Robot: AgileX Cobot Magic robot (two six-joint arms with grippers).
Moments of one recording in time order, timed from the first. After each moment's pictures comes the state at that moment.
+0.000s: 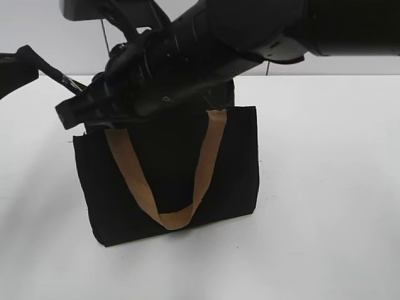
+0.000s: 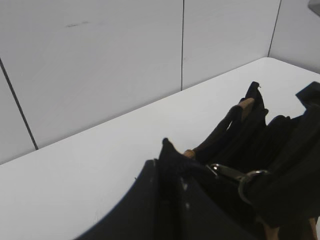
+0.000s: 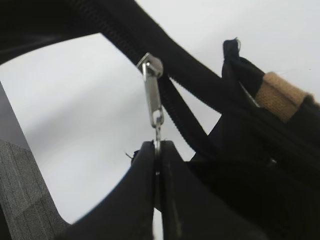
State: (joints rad) left arm -0.11 1.01 -0.50 1.29 -0.53 -0.96; right arm 0.82 1.76 -1.30 0.60 0.35 -0.41
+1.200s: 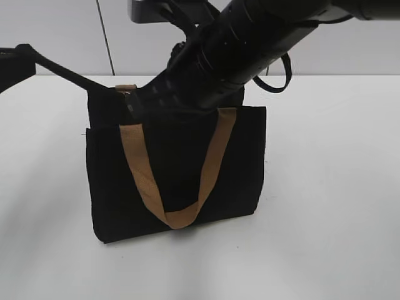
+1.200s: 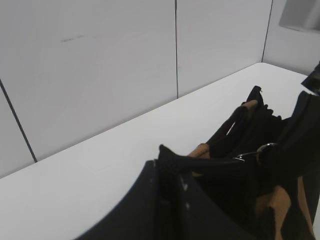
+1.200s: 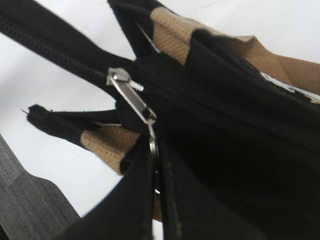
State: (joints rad) left arm -0.12 0.97 -0.50 1.30 -0.53 -0.96; right arm 0.70 1.72 -1.31 0.38 0.61 -0.19
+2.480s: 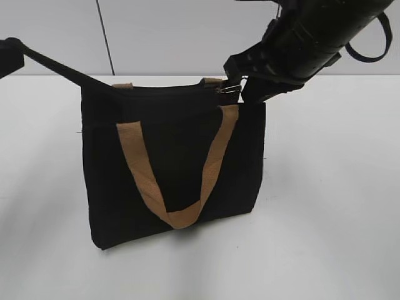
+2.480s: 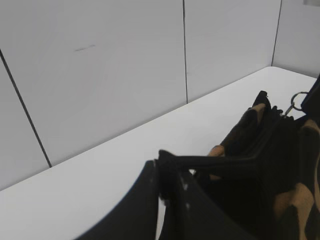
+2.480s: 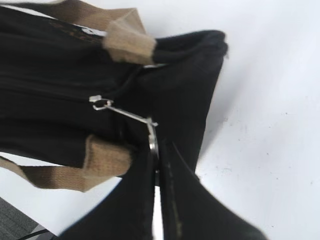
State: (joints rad) left arm -0.12 0.93 -0.50 1.30 -0.50 -0.96; right arm 0.48 1.64 -1.31 0.22 0.82 -0.04
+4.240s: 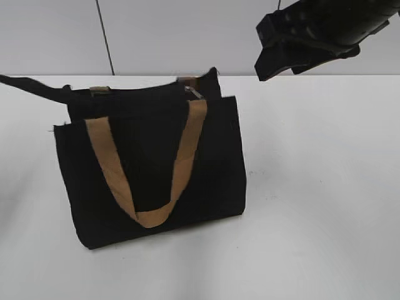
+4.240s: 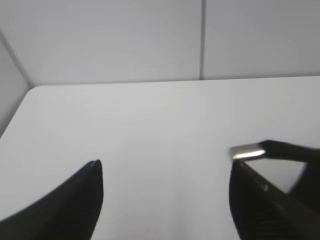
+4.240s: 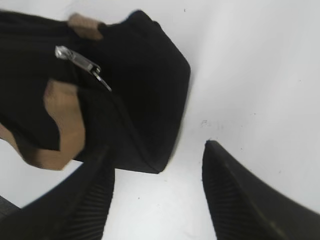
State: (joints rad) left arm -0.12 0.93 -0.50 1.10 0.08 -0.96; right arm 0.45 1.50 -1.30 0.19 0.87 -0.02
